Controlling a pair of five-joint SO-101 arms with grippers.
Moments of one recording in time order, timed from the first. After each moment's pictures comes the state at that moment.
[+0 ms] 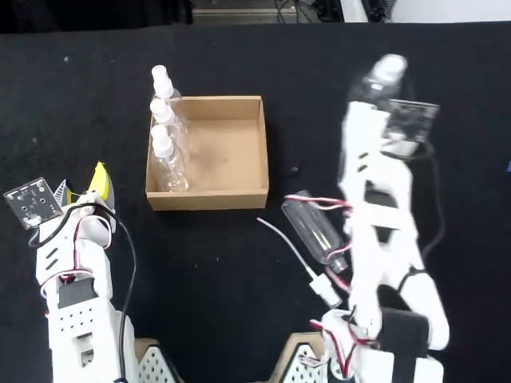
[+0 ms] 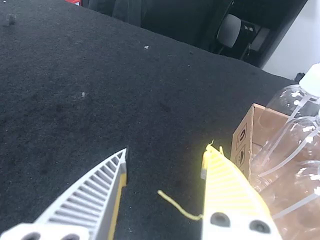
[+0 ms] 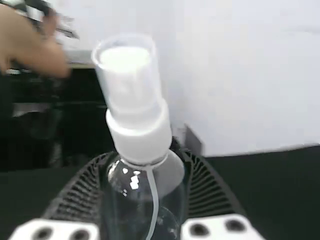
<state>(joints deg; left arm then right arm) -23.5 -72.7 92.5 5.0 9.5 6.9 -16.5 57.4 -33.5 0.7</state>
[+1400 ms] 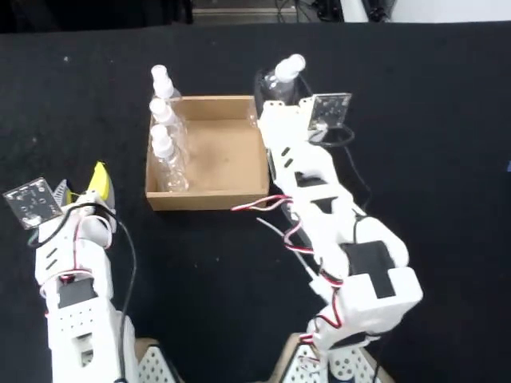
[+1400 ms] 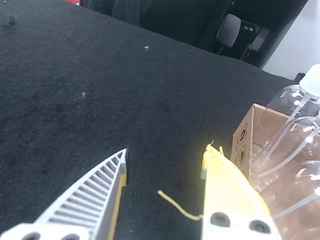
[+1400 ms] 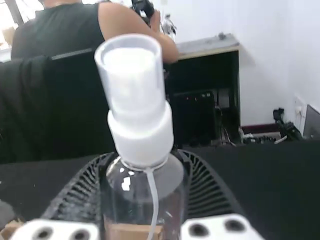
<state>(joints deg) -23.5 -72.7 92.5 5.0 9.5 -10.3 9.3 46.8 -46.8 -12.0</state>
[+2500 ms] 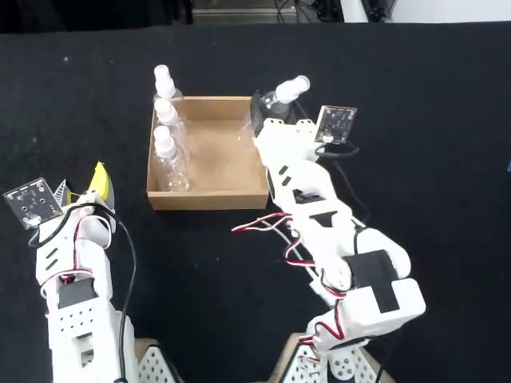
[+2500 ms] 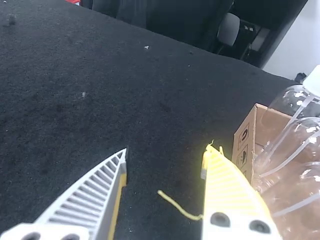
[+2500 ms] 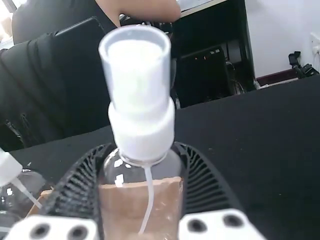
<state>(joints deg) -23.5 -72.7 92.5 5.0 9.5 -11.4 5.3 55.4 -47.0 -22.5</state>
